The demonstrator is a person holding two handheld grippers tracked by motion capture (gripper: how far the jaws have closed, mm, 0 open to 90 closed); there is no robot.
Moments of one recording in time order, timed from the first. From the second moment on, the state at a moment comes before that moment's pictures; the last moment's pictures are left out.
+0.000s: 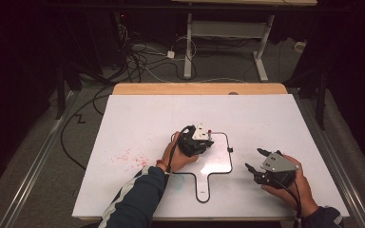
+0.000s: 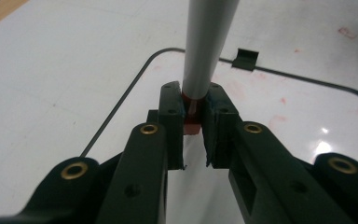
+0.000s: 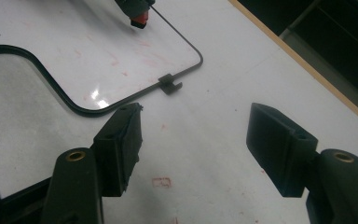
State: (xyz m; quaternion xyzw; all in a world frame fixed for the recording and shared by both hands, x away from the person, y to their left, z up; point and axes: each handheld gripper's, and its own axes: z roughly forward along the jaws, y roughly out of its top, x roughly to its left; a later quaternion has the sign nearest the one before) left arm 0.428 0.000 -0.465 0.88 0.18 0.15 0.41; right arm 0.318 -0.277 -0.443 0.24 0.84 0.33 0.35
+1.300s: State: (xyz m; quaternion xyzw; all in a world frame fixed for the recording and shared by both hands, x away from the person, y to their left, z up) left arm 0.433 -0.043 -0.468 0.90 0.16 0.11 0.40; right arm 0.317 -0.278 -0.443 0.24 0.84 0.33 0.35
